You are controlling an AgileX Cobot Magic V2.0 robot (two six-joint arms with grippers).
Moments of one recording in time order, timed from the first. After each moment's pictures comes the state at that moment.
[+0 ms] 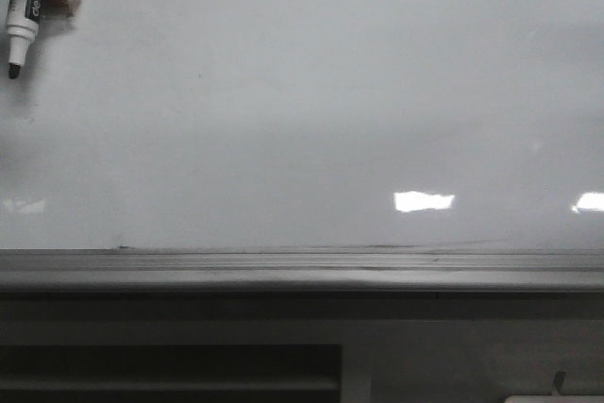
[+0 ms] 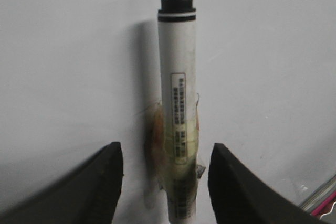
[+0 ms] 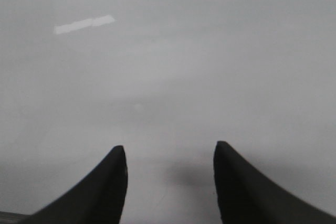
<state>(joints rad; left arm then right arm) -0.21 1.01 -0.75 -0.95 0.56 0.86 0.06 0.56 -0.51 0.45 0.50 -0.18</state>
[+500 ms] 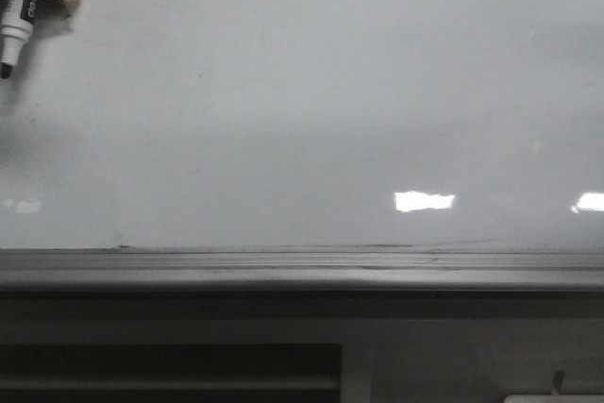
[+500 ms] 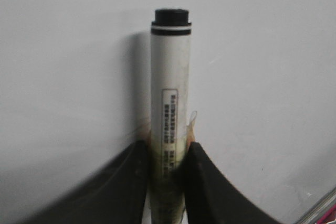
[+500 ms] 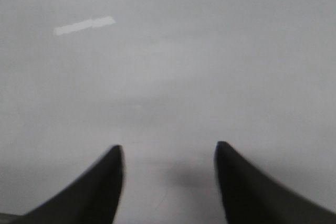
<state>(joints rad) -0.25 1.03 -0.75 -0.96 0.50 0.86 0.06 0.56 -0.51 0.45 0.49 -0.18</state>
